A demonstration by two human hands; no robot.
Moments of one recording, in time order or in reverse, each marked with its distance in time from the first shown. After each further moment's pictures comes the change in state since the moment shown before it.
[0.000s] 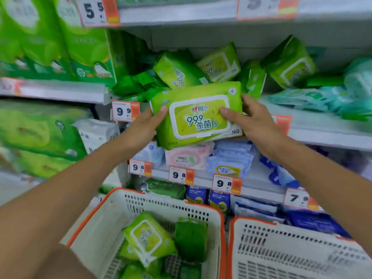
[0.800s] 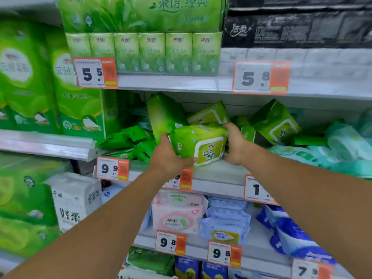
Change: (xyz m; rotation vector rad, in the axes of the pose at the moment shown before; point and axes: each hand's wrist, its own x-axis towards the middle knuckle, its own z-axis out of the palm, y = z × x) left_hand 0.114 0.023 0.038 0.382 0.228 0.115; right_hand 0.157 -0.010 0.002 0.221 0.185 0.461
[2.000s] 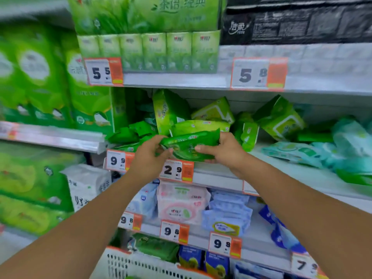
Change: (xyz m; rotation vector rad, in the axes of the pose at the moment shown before) left_hand -0.024 -0.031 -0.033 0.025 0.072 0.146; right_hand -0.058 0.027 0.008 -0.336 -0.265 -0.426
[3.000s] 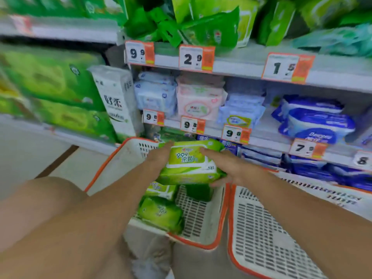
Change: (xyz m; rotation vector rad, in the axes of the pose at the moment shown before) left_hand -0.244 -0.092 0.032 -0.285 -0.278 -1.154; right_hand -0.223 0.149 0.092 0.095 -0.157 0.958
